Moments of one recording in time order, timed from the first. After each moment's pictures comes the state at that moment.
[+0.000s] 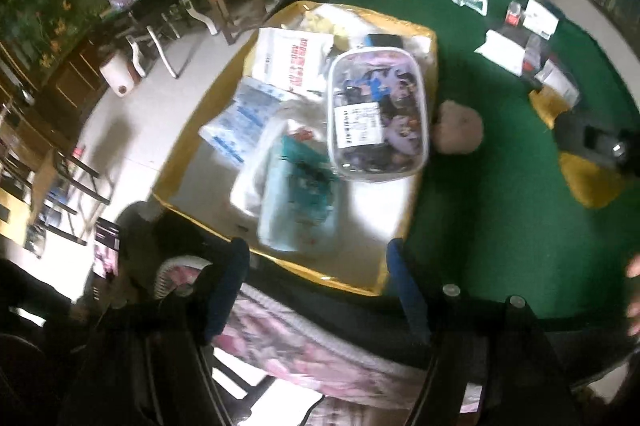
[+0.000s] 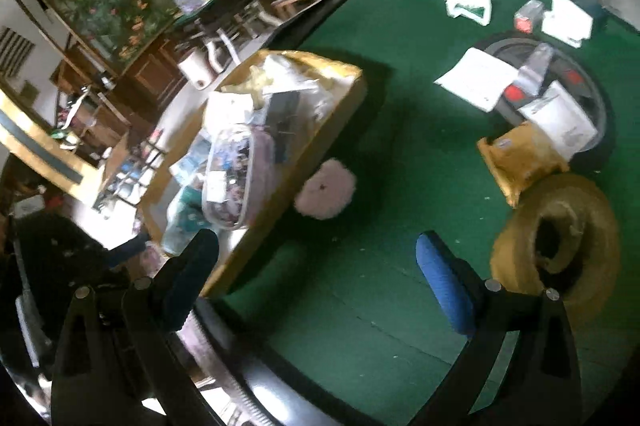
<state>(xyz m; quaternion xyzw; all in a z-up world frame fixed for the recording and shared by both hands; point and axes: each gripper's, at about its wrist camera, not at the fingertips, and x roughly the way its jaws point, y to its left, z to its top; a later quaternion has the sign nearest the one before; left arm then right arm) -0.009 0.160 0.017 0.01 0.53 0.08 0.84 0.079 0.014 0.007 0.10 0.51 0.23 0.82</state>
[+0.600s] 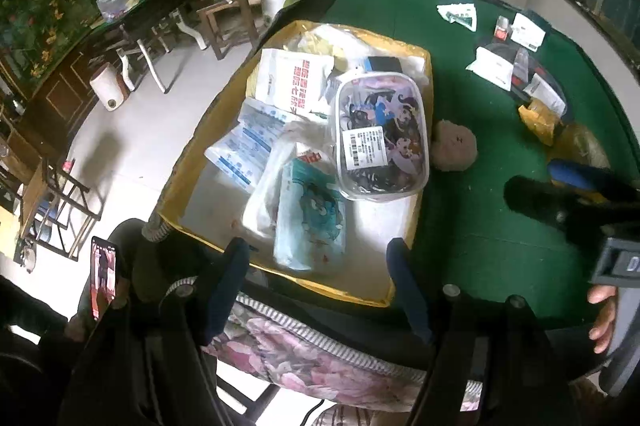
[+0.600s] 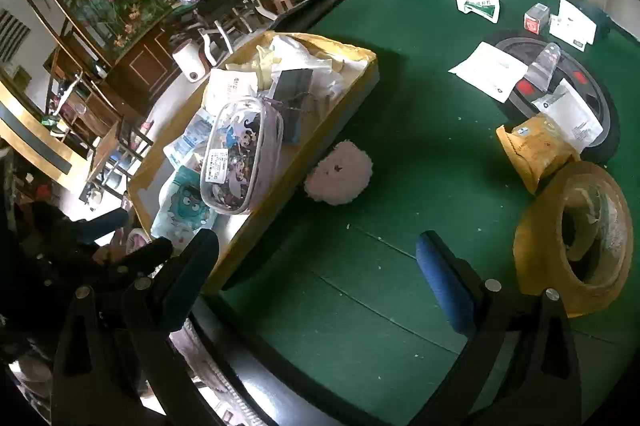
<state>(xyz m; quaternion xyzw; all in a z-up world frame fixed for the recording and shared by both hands) -0.010 0.175 0.028 0.02 0.51 0.05 0.86 0.063 0.042 -0.005 0.07 0.51 0.22 0.83</state>
